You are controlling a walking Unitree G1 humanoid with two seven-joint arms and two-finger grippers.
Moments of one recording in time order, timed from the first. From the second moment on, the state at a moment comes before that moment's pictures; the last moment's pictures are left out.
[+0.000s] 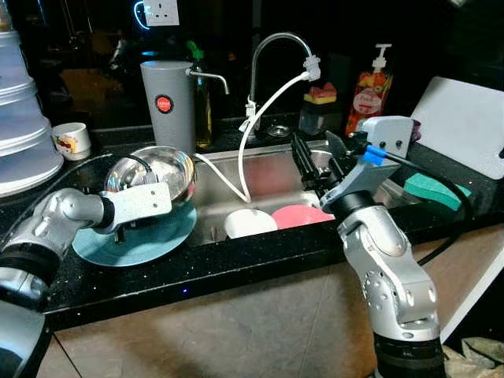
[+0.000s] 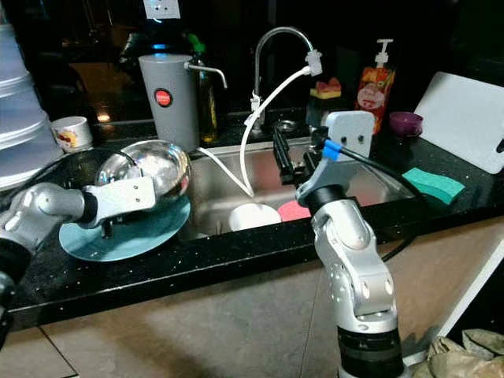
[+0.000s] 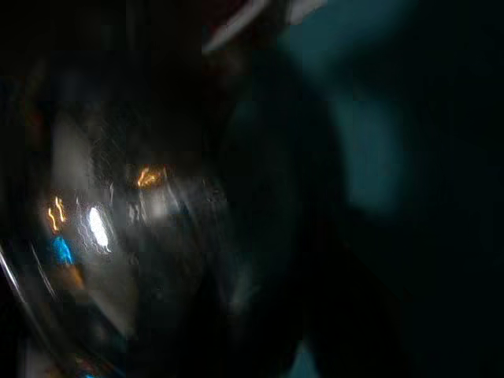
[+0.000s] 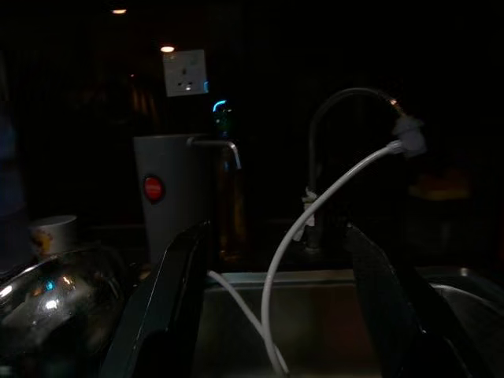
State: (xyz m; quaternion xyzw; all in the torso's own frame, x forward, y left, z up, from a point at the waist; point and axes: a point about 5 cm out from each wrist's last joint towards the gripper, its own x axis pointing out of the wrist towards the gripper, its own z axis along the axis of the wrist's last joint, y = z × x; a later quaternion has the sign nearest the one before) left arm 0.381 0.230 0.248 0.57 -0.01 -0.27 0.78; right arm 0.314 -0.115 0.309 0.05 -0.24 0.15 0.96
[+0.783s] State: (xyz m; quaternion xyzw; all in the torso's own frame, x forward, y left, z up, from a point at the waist) left arm 0.361 0.170 0.273 0.59 -0.24 -0.12 0.76; right arm 0.323 -0.100 0.318 0.06 -0.24 0.16 0.96
